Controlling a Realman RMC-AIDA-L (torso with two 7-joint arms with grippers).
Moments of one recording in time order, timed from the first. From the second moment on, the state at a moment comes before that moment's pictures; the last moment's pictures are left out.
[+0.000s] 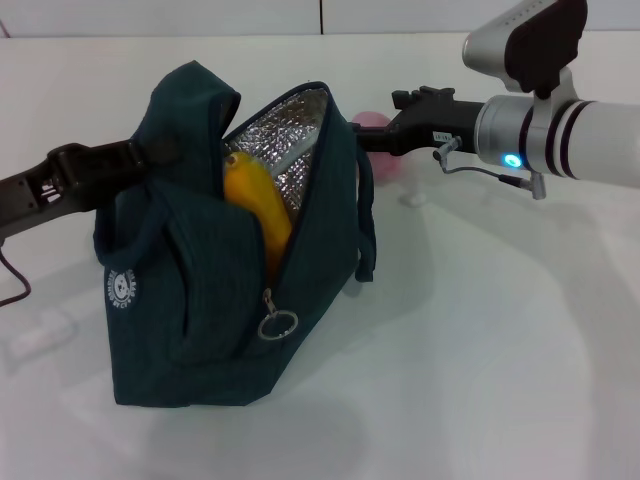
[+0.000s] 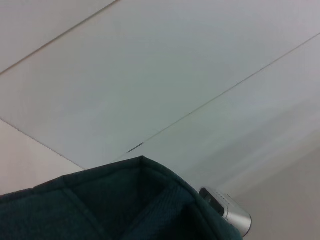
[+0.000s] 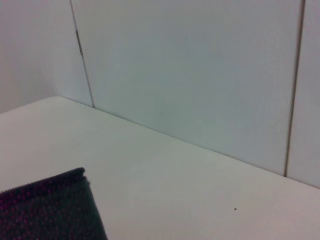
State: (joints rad) left arm -0.33 -2.08 0.62 0.78 1.69 1.79 -2.18; right arm 0.93 2.03 -2.02 -0.31 -0.55 -0.51 1.23
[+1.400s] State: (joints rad) left arm -0.34 -2.08 0.62 0.78 1.69 1.79 -2.18; right arm 0.95 2.03 -2.09 -0.31 -0.56 -0.46 1.27
